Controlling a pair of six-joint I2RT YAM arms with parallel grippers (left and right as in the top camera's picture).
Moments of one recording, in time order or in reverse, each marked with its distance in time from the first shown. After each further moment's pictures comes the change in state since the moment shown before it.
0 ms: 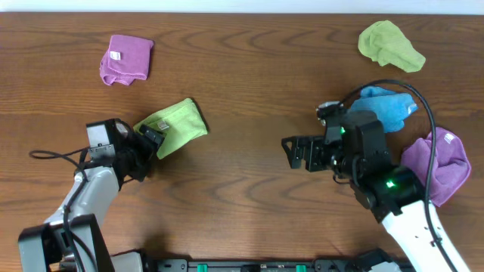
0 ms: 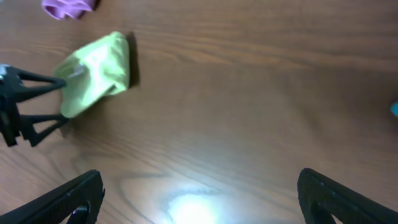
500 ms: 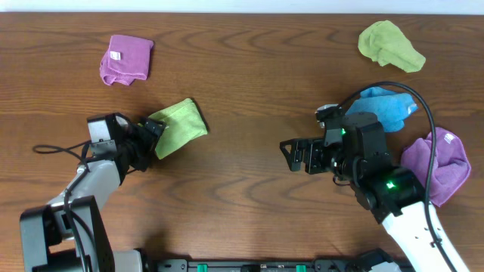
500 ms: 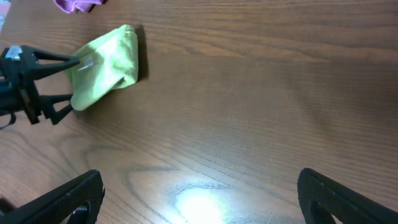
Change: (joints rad) left arm -0.009 0.096 0.019 0.154 0.031 -0.048; right arm -0.002 -0.004 -0.006 0.000 -0.049 0.000
